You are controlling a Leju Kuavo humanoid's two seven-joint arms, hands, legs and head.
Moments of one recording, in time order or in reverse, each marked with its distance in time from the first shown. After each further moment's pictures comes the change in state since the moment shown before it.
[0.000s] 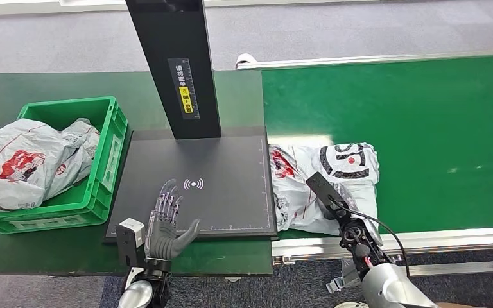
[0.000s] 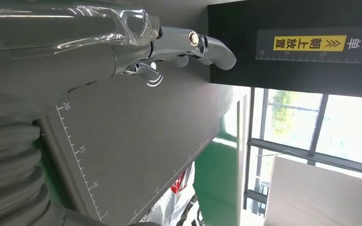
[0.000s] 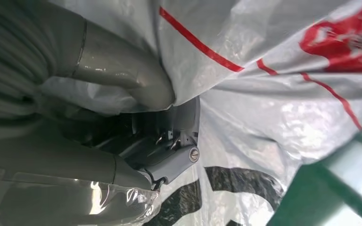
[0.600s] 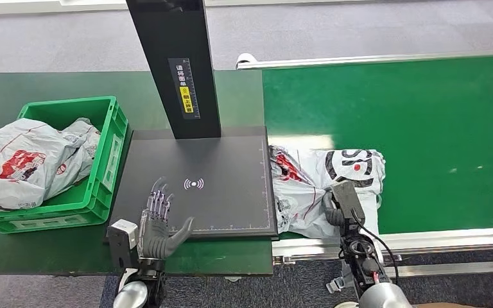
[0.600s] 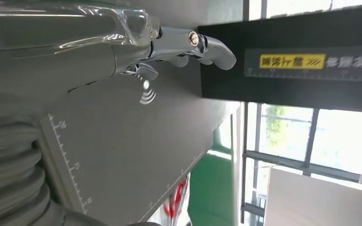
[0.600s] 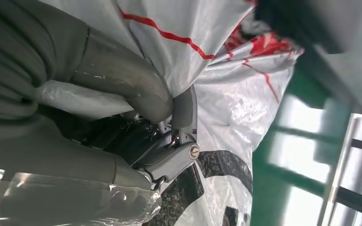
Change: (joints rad) left arm 0.023 0.012 0.017 -0.068 -0.036 0.038 0.002; right arm 0.153 0.048 -0.157 -0.188 -0.294 0.132 -0.243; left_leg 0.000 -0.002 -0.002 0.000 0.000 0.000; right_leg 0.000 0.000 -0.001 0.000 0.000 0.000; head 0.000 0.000
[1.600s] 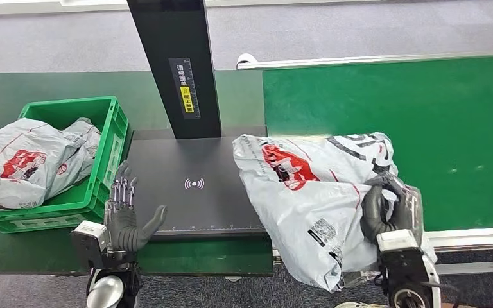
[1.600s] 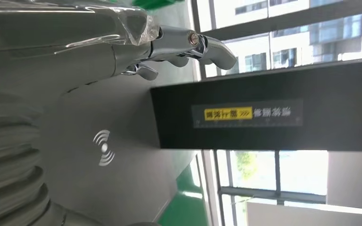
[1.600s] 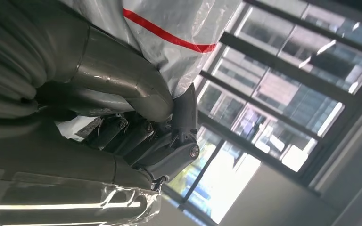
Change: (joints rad) left arm 0.015 0.017 0.122 -0.171 -0.130 0.015 -0.030; right arm 0.469 0.021 0.215 -1.258 0.029 -0.019 0.071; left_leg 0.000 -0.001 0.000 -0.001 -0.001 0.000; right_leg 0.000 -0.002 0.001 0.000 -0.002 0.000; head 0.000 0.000
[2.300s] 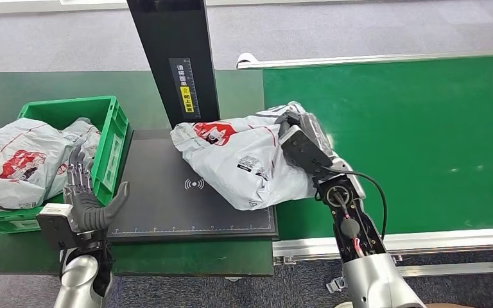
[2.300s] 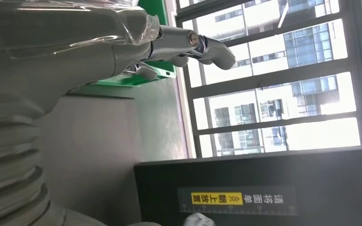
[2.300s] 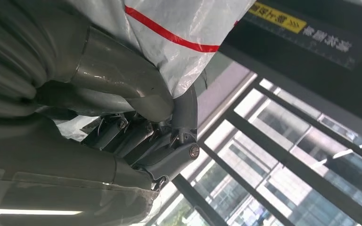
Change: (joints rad) left arm -0.105 0.061 0.156 0.048 -0.008 0.072 -0.023; right arm -0.610 0.029 0.231 0.772 0.067 0.061 0.080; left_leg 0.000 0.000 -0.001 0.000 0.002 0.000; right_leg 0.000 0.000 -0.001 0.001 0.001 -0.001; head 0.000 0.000
